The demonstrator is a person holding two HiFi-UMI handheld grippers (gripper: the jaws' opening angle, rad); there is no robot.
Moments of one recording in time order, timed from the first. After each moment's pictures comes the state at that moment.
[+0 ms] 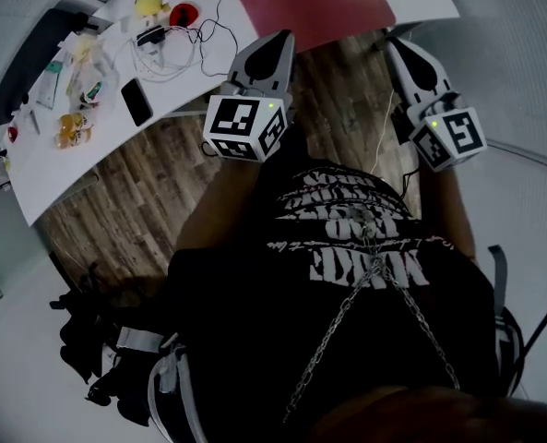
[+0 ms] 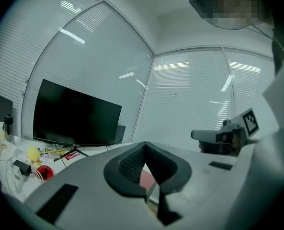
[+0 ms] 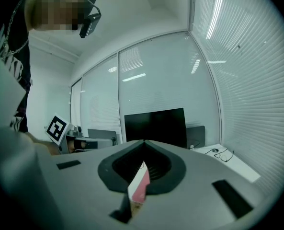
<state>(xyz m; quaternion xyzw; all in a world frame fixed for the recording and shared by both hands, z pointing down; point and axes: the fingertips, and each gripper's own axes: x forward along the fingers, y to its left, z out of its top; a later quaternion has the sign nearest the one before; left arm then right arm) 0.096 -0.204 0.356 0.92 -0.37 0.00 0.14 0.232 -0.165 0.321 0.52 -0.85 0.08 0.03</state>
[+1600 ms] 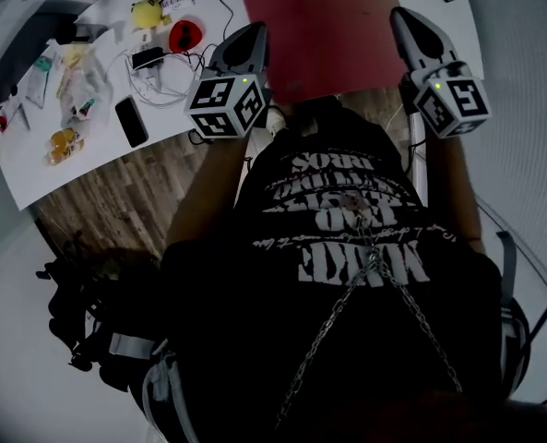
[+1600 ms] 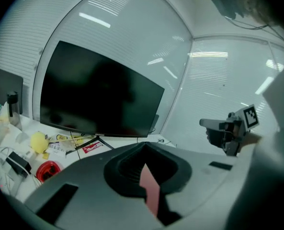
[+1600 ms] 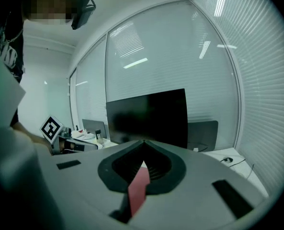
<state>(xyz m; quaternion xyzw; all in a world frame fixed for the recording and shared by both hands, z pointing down) 0.060 -0.443 0.454 0.84 -0.47 0.05 0.26 0.256 -0.456 0.378 0.47 -0.87 0.11 0.10</state>
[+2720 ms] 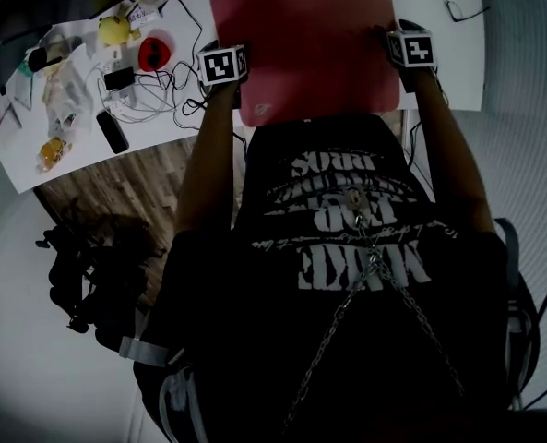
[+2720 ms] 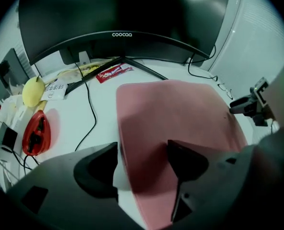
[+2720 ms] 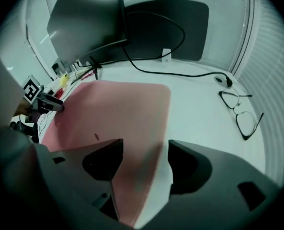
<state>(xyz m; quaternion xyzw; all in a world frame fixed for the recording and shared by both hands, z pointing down) 0.048 -0.511 0.747 0.65 -0.52 0.37 0.42 0.418 -0.571 0.735 0.42 -0.71 0.34 0.45</state>
